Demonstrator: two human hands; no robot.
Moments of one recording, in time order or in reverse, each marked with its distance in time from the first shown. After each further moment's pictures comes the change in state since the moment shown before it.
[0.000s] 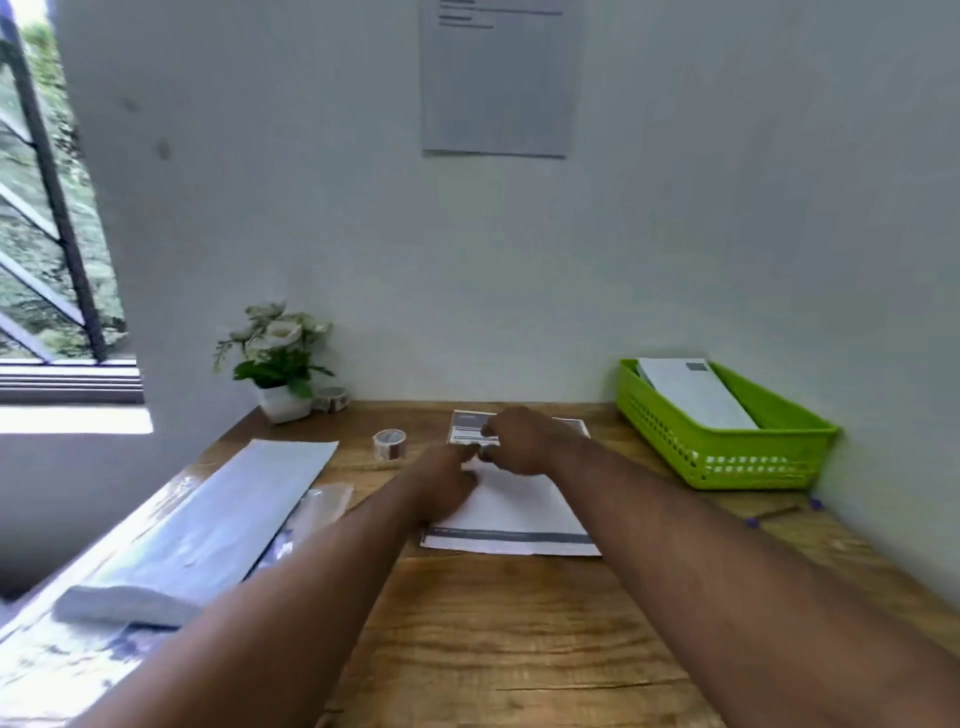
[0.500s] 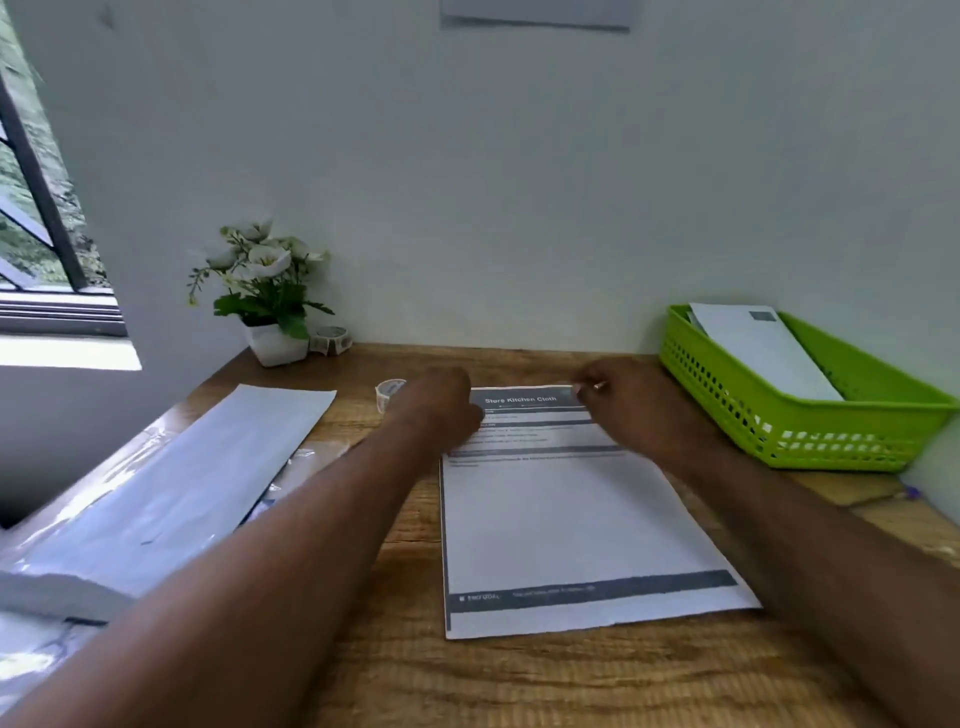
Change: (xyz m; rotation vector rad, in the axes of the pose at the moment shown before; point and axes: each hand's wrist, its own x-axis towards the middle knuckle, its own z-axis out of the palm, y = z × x) left_hand 0.044 -0.017 -0.006 0.107 0.128 -0.124; right_hand -0.023 0.059 0.010 0.278 0.344 0.156
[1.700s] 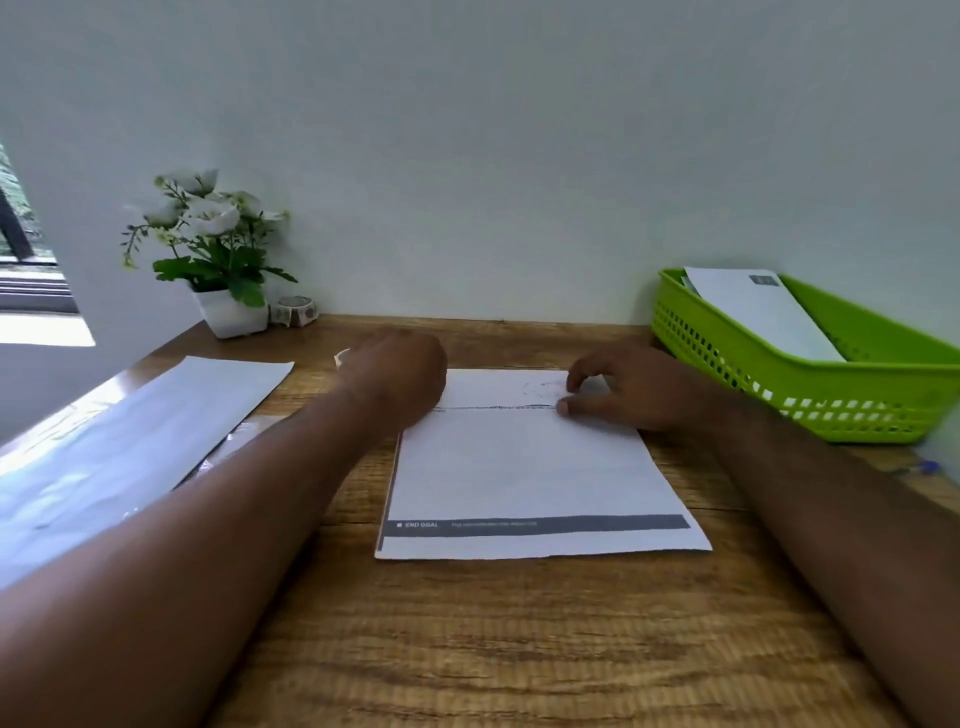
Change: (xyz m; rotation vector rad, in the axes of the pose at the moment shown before) left_hand -0.002 0.001 0.001 0.217 0.107 0.120; right_hand 0.026 0.072 0.009 -0.143 -0.236 -0.283
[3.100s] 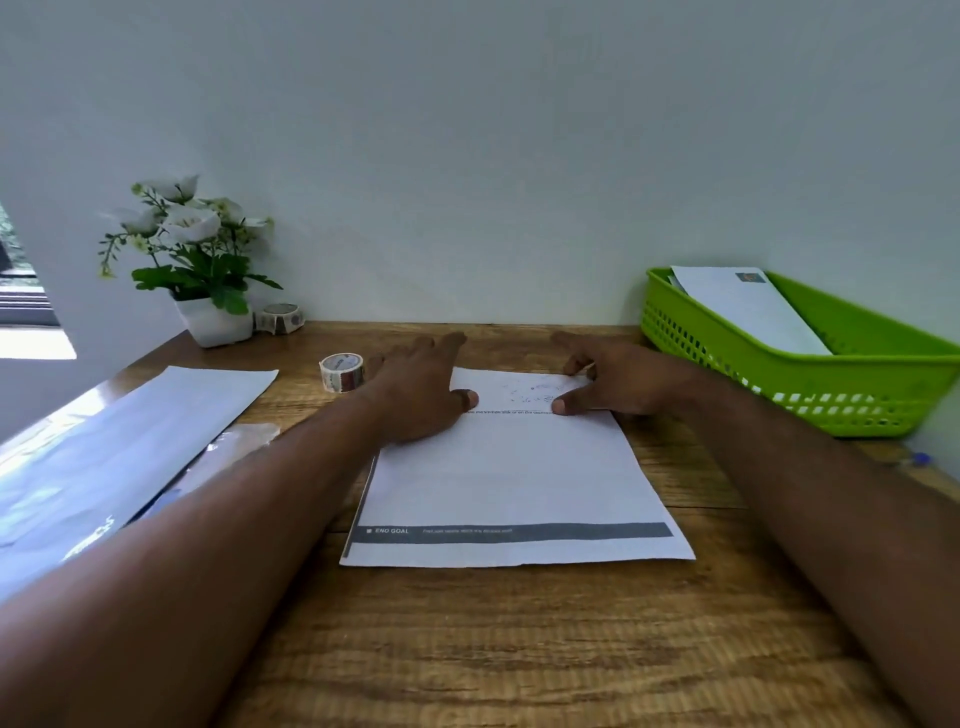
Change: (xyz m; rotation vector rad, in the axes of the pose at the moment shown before) left_hand 0.010 0.016 0.019 -0.134 -0.161 0.001; right_hand 0.008 -0.010 -0.008 0.319 -0.185 0.292
